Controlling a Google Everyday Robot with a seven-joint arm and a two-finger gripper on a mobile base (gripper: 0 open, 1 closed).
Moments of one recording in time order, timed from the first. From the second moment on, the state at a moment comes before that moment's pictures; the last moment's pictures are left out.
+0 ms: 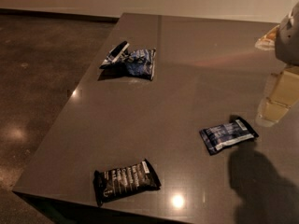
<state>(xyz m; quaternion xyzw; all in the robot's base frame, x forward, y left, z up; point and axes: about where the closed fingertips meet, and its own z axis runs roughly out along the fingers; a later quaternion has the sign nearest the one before) 0.438 -0.217 0.976 -0.60 0.78 -0.03 0.16</state>
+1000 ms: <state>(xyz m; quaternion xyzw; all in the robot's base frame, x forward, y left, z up) 0.430 -0.170 0.985 -0.63 0.74 0.08 0.19</state>
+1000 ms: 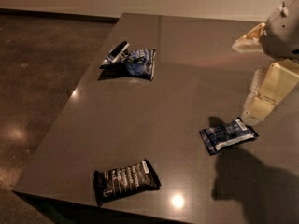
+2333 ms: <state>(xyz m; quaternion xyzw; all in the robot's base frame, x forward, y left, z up) 0.352 -0.041 0.928 -0.73 0.62 0.12 0.25</state>
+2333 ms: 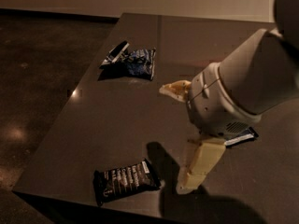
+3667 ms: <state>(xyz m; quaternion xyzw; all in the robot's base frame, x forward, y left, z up) 0.311 0.035 0.842 -0.82 0.54 0.11 0.13</state>
